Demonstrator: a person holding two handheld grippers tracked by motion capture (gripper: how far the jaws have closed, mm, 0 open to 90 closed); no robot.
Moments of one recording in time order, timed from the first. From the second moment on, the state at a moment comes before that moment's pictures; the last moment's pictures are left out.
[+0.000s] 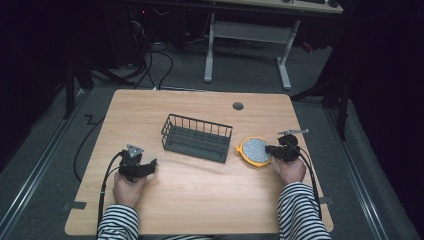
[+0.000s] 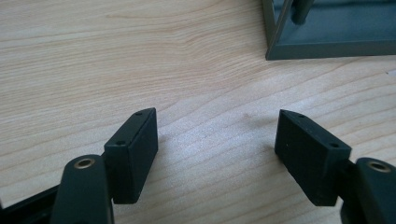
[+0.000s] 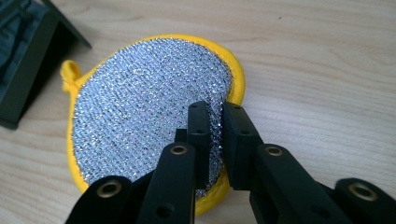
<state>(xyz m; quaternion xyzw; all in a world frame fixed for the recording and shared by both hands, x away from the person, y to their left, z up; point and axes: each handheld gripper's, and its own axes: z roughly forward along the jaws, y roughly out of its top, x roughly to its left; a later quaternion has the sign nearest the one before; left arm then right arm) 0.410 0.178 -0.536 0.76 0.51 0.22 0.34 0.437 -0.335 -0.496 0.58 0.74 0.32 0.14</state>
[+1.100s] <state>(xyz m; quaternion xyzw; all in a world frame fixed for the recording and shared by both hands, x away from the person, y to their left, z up) 0.409 0.177 -0.536 0.76 0.51 0.22 0.34 0.412 -0.338 -0.427 0.51 0.75 0.36 0.21</state>
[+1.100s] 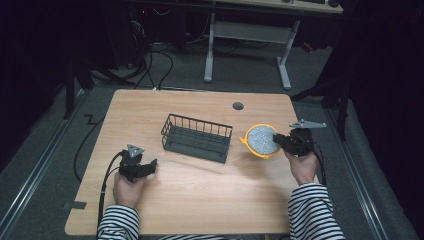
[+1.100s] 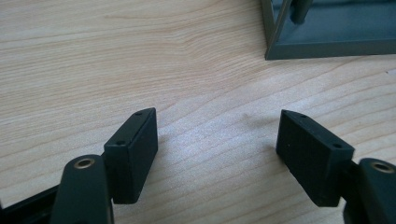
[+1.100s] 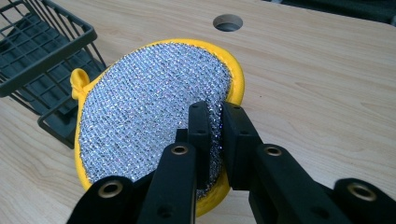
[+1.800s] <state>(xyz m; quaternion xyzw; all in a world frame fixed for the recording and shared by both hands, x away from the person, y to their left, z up) 0.409 0.177 -0.536 0.76 0.51 0.22 0.34 0.430 -0.291 -0.380 0.45 0.78 0.38 0.21</state>
